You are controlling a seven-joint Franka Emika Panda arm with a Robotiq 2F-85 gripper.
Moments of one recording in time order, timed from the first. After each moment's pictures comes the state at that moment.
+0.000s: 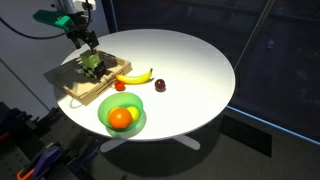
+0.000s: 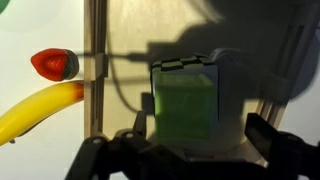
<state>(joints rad) 0.11 0.29 0.10 -2.27 0.05 2.57 0.06</state>
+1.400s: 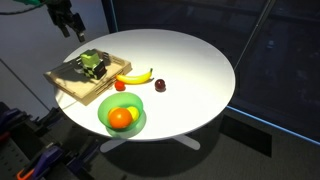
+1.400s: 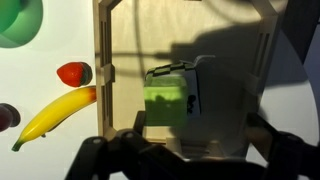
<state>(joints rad) 0.16 0.12 0.11 -2.30 -0.03 2.43 0.24</state>
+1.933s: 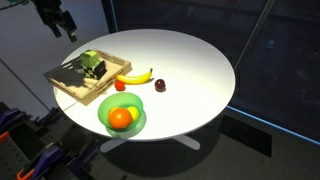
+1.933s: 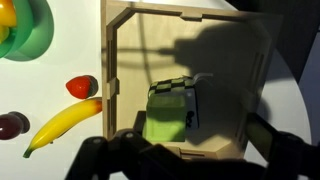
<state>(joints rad) 0.16 0.01 0.12 -2.41 -0.03 2.42 0.24</state>
